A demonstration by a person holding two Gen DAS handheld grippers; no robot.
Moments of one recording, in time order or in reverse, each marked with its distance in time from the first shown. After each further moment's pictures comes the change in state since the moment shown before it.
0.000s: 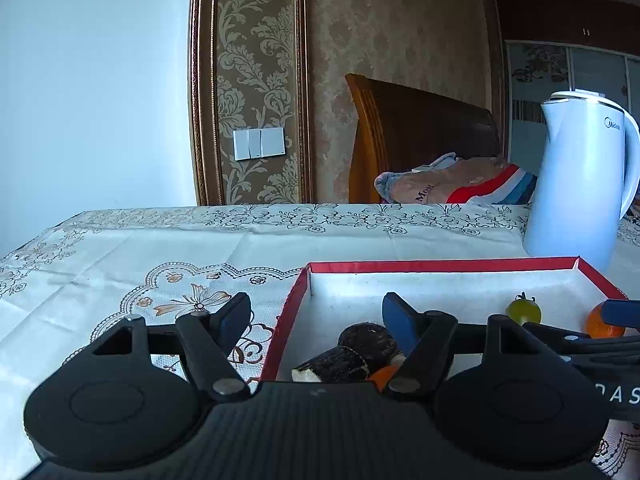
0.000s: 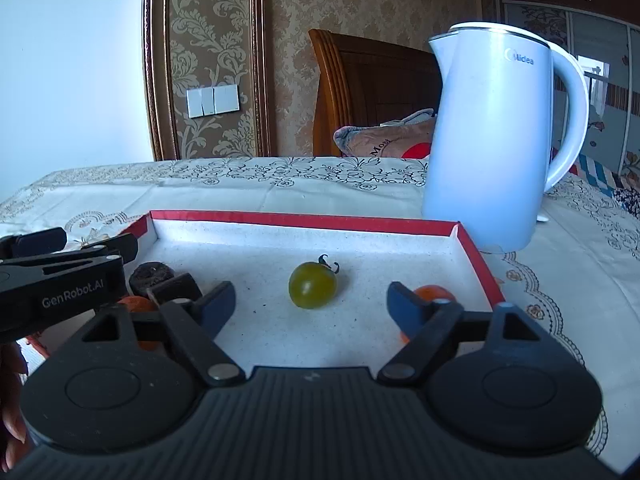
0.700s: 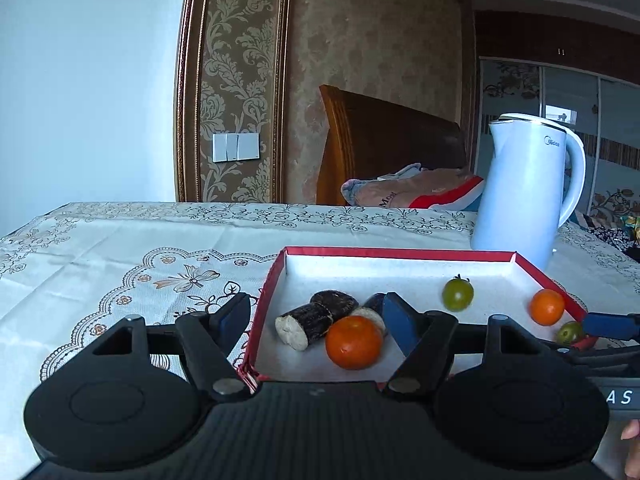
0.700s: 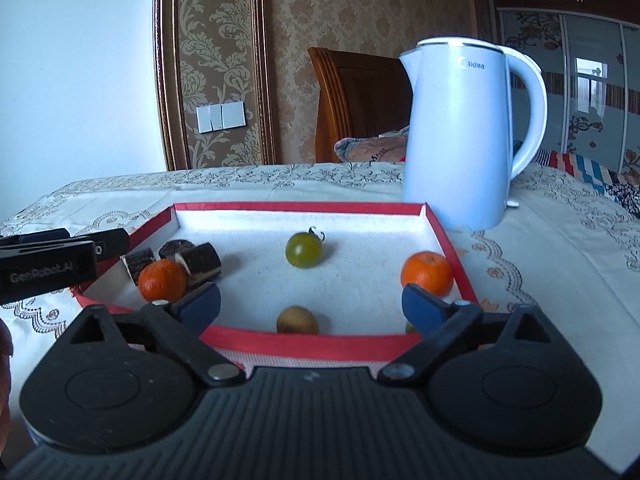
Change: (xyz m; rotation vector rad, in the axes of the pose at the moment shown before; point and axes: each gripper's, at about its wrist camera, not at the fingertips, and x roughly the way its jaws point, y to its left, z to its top) left arm -0.065 0.012 -0.017 -0.030 -0.017 -0.120; right arm -0.064 -0.017 -0.034 0.018 -0.030 0.022
